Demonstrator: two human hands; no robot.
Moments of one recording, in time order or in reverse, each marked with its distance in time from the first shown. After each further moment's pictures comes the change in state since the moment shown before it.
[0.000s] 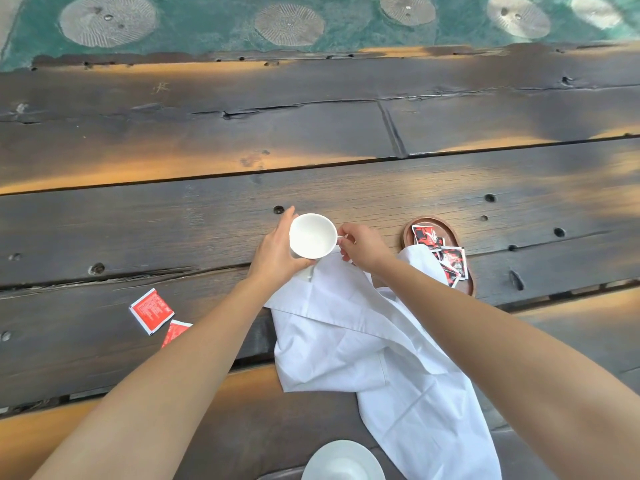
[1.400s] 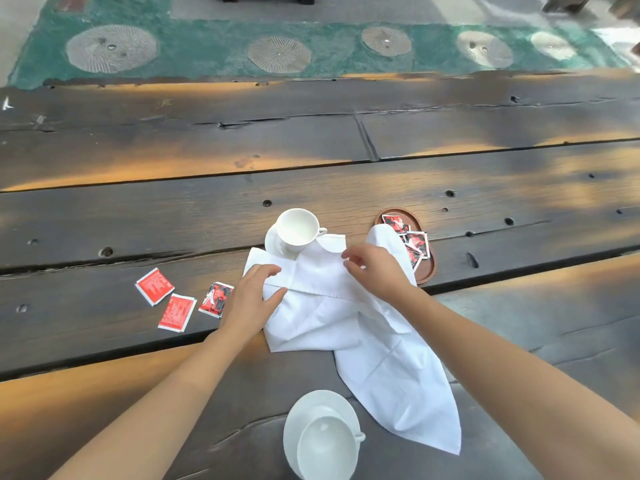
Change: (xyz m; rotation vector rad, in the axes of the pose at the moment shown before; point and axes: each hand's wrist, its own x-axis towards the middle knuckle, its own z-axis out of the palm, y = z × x) left_hand -0.135 -0.017 0.005 -0.023 0.094 0.111; right_hand -0.122 0.025 -0.018 -0.181 0.132 -0.130
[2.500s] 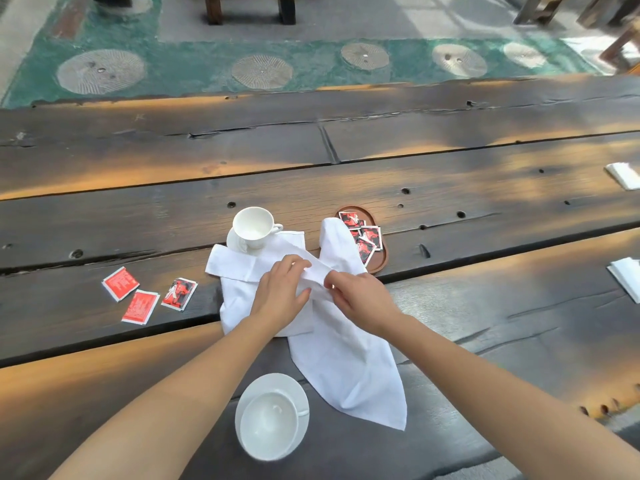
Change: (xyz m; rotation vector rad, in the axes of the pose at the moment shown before) left_hand -0.014 0.109 0.075 0.276 -0.115 0.181; right_hand -0.106 0.039 -0.035 -0.248 0.013 -0.320
